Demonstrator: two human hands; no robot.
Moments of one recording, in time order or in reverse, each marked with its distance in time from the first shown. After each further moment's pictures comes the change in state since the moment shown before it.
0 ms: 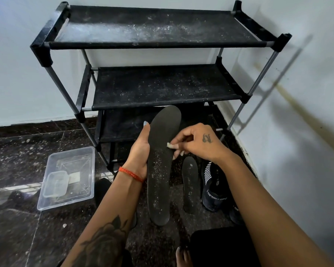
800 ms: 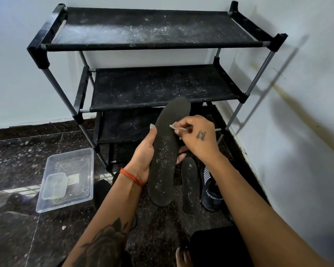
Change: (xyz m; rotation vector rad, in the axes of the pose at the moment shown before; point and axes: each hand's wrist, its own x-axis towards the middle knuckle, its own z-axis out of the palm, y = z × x) left_hand -0.008 -0.006 0.011 0.045 -0.085 -0.056; right_hand 0.011 0.000 0.015 -0.058 0.446 0.010
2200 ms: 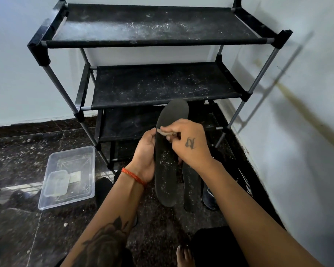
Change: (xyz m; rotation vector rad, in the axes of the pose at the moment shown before) left_hand 0.009 -0.005 -0.007 0.092 0.011 0.168; right_hand -0.017 -0.013 0.014 -0.028 -0.074 -0.235
